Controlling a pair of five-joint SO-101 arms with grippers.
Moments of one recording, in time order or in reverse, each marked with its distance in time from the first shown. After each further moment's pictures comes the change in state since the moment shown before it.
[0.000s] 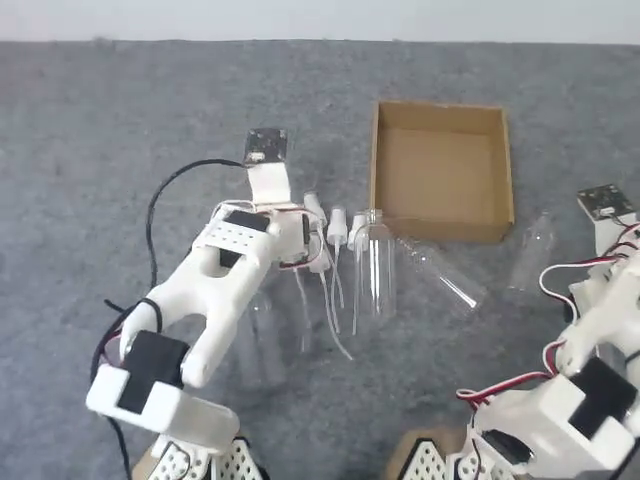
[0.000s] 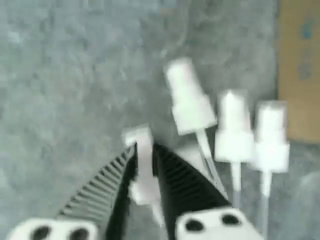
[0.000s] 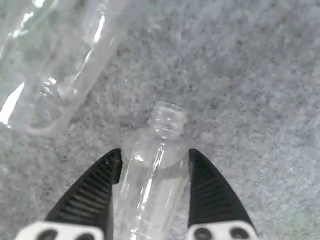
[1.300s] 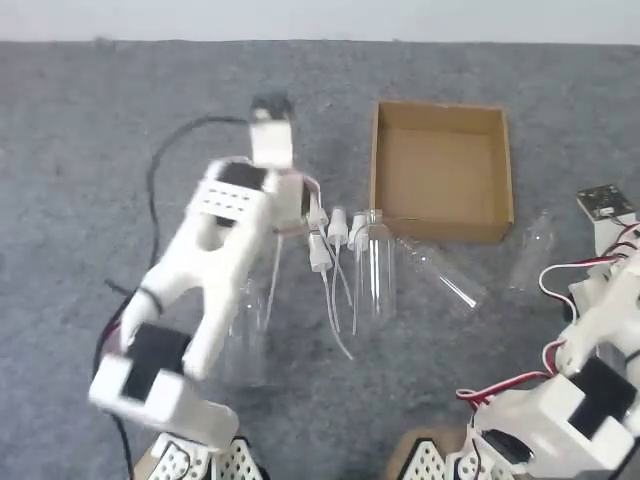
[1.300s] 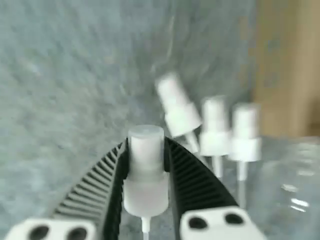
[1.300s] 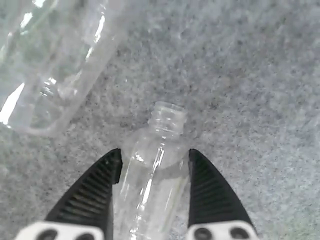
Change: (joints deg) left arm -1.5 1.1 -22.4 22.7 -7.0; right arm -0.1 0.0 0.0 0.0 0.0
